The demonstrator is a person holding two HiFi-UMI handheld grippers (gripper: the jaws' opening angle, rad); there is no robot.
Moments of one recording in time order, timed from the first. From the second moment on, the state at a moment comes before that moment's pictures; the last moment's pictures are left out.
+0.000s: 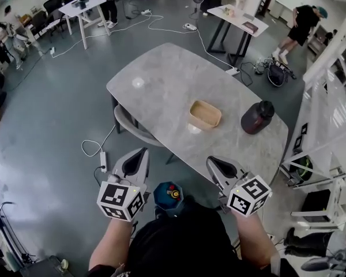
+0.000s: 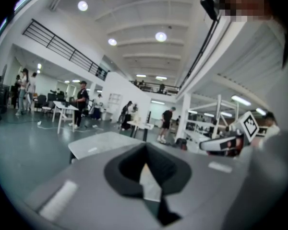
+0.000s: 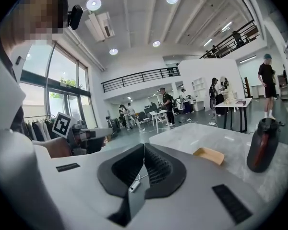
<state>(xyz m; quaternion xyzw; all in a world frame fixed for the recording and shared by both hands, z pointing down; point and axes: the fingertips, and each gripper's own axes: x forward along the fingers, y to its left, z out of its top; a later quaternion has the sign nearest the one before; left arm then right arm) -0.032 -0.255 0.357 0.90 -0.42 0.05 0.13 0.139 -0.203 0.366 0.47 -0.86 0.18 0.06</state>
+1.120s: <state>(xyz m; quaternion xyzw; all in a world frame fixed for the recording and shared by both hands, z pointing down) 0.074 -0.373 0.414 0.87 -0.44 0.12 0.18 0.246 -0.393 0.552 0.38 -0.84 0.22 0.31</state>
